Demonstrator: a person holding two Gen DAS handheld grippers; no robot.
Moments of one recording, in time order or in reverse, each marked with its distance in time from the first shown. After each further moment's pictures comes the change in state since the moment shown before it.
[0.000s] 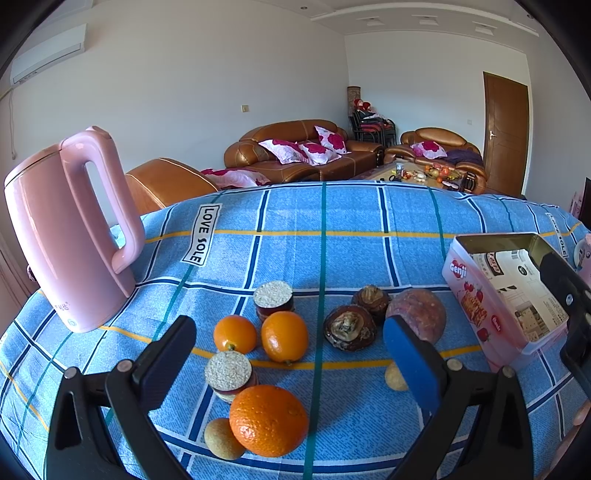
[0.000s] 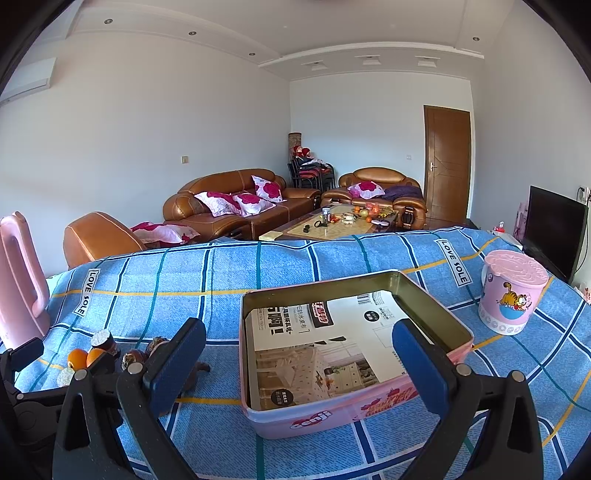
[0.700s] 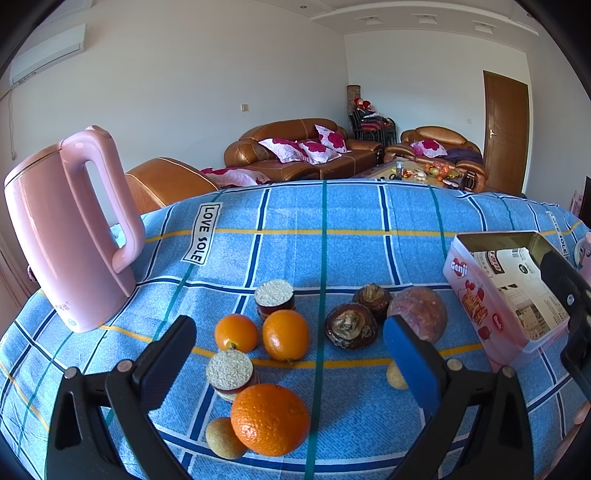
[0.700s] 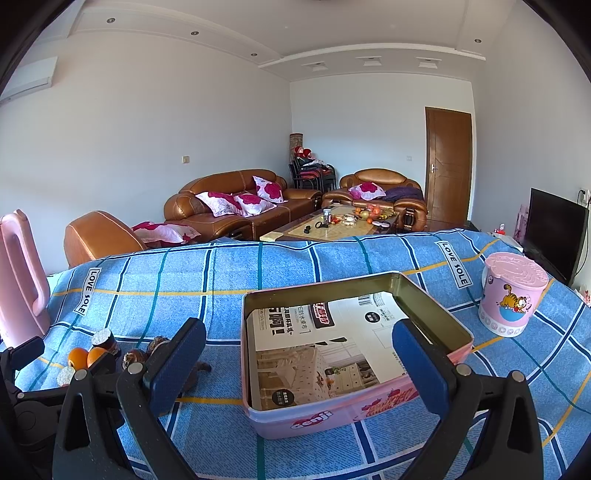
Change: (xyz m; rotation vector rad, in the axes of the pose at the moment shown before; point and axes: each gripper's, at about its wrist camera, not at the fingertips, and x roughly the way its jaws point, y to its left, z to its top) left arm 0.000 -0.001 -0.001 0.006 0.003 0.003; right arm -0.002 0.002 0.001 -0.012 -0.004 0.001
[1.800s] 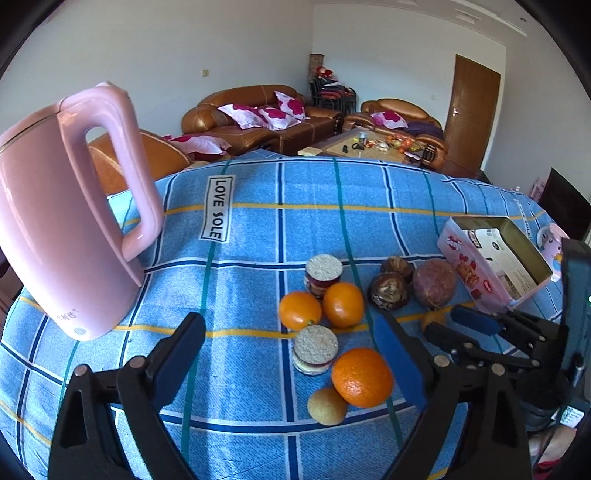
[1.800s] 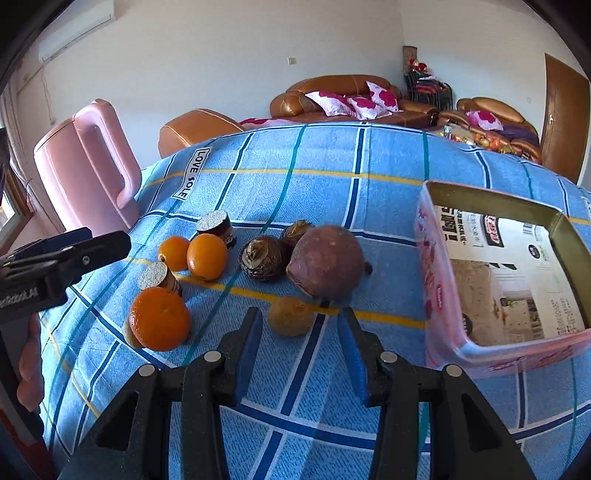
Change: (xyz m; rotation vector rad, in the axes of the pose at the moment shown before) left arm -0.006 0.085 0.015 0.054 0.162 -0.237; right arm 0.046 0.083 -0.037 -0.141 0.435 0.434
